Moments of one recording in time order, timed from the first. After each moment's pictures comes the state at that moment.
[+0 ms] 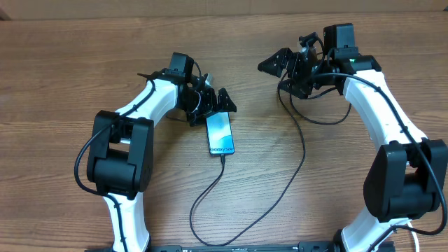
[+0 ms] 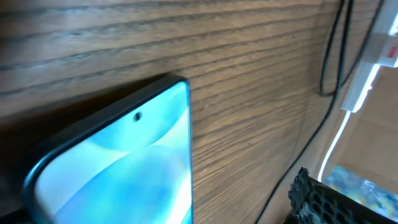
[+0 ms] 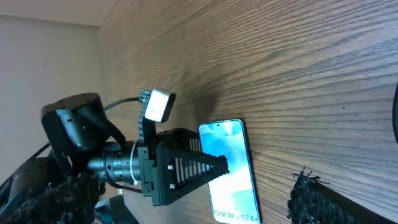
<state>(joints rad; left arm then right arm) -0.24 2.13 1.44 -0.67 0.68 -0.42 0.09 1.87 1.48 -0.64 -0.79 0.54</state>
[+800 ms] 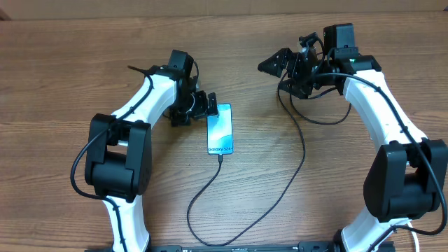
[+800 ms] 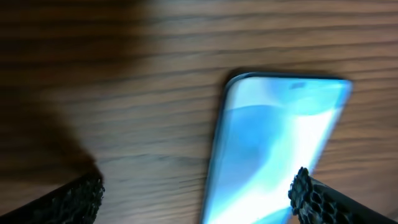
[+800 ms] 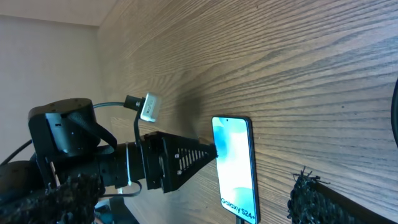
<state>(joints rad) -0.24 2.10 1.50 -0.86 0.32 -0.41 0.09 1.87 1.48 -0.64 -0.79 0.54</state>
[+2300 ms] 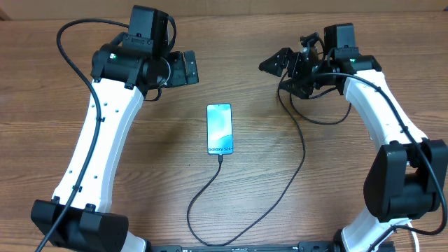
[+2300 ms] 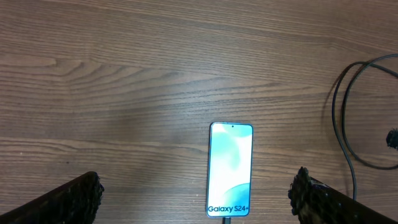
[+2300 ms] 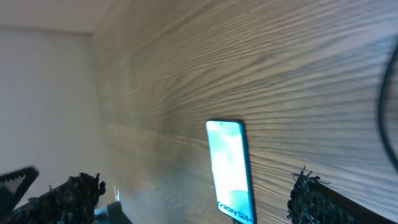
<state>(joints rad) -0.24 1.70 1.78 -1.13 0.01 -0.38 0.08 1.87 1.48 -0.65 -0.75 0.56</state>
